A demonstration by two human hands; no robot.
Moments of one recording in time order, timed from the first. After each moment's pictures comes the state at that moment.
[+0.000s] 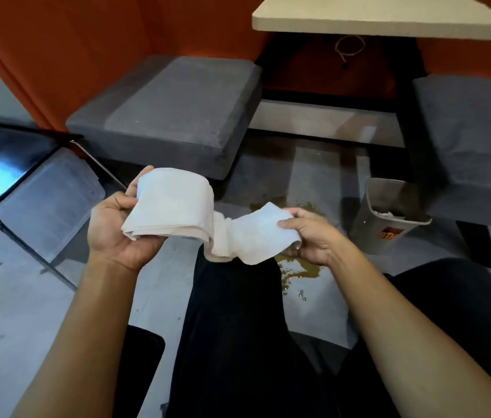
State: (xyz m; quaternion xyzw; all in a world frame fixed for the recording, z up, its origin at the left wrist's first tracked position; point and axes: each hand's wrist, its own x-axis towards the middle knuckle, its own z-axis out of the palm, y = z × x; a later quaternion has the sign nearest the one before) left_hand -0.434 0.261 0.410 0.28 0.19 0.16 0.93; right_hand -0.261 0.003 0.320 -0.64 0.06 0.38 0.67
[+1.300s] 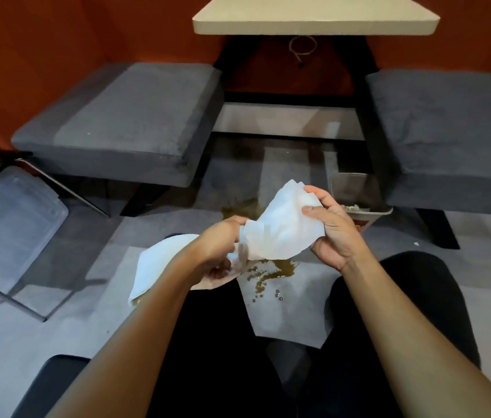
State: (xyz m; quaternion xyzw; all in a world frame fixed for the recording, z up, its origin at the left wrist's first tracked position) left_hand -0.347 0.097 0.398 0.76 0.27 -0.18 0.56; right_hand -0.242 -0.101 0.329 -0.43 0.01 0.25 0.87
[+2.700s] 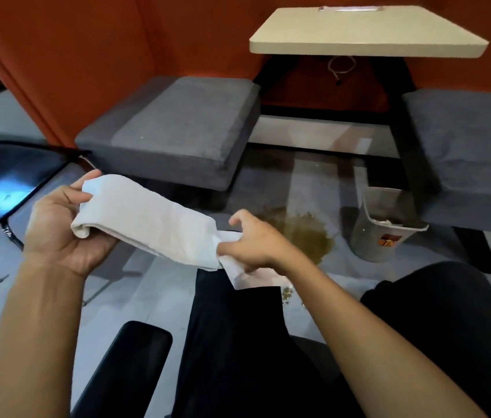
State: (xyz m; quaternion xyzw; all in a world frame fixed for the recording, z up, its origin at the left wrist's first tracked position) left_hand -0.475 0.289 0.461 0.40 0.22 0.21 0.86; right_hand -0.346 0.062 0.399 -0.84 -0.21 0.33 0.38
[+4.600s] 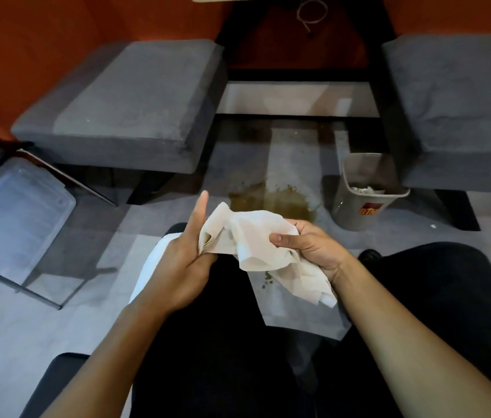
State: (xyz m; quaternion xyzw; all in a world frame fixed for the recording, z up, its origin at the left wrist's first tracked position) left_hand -0.403 0.149 0.358 0.92 0.10 0.02 0.39; right_hand -0.272 -0.069 0.300 -0.46 -0.06 0.46 0.75
